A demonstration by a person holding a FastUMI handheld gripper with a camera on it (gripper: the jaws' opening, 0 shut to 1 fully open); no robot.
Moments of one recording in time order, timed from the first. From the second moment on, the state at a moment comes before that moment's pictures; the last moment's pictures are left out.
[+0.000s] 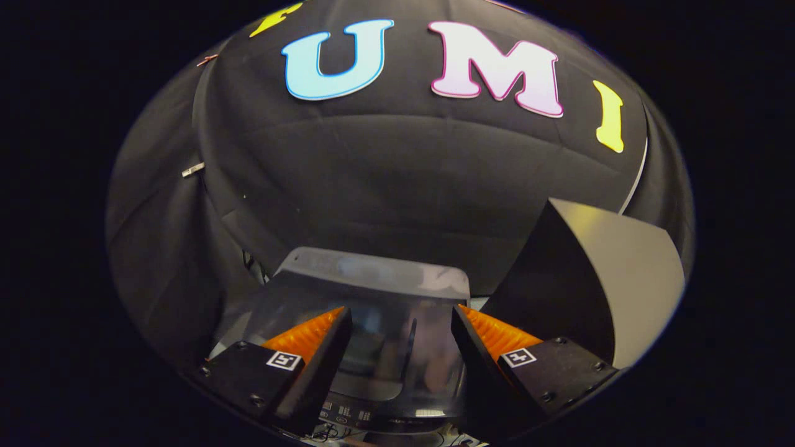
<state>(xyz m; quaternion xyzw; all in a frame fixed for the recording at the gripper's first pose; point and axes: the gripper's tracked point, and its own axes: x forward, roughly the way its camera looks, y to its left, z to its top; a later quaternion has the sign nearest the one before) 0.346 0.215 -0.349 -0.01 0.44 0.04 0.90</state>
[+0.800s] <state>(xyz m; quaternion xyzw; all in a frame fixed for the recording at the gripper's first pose) 0.353 0.257 -0.256 0.00 0.31 0.13 0.94</state>
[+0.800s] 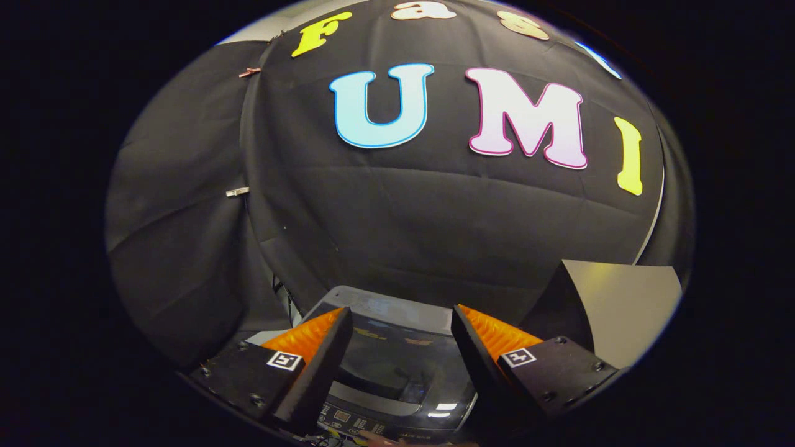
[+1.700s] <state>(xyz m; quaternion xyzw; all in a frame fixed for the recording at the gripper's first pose) 0.256 0.149 -0.029 0.02 0.06 0.11 0.99</state>
